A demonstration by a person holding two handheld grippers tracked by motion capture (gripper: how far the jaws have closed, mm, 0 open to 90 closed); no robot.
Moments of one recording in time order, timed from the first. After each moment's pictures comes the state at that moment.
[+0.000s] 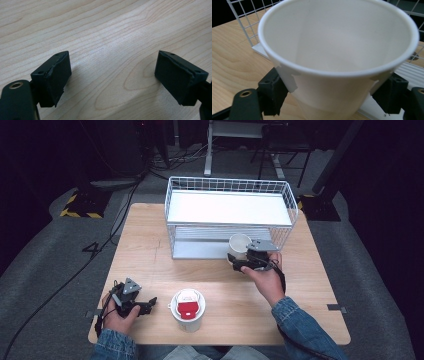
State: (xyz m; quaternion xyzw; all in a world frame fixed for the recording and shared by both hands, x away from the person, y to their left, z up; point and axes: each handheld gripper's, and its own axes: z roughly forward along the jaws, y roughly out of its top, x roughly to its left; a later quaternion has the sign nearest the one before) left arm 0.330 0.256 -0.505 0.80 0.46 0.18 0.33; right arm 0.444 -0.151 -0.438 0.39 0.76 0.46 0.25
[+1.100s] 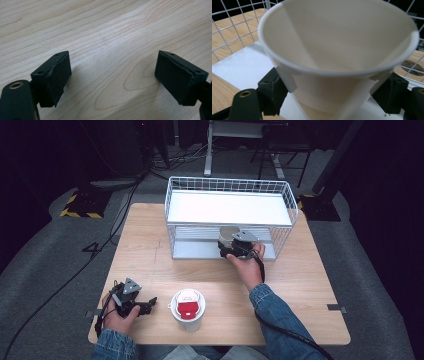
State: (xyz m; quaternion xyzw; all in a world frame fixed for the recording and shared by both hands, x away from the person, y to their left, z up) left arm 0.330 0.256 -0.505 0.80 0.47 0.18 0.33; right arm 0.499 -0.114 -0.465 0.41 0.73 0.46 0.30
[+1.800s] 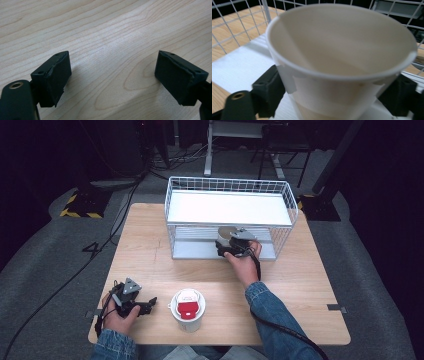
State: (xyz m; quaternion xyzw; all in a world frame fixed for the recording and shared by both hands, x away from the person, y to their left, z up) left arm 0.330 0.256 -0.505 0.80 0.47 0.18 0.33; right arm 0.513 -0.109 -0.475 0.41 0.73 0.46 0.28
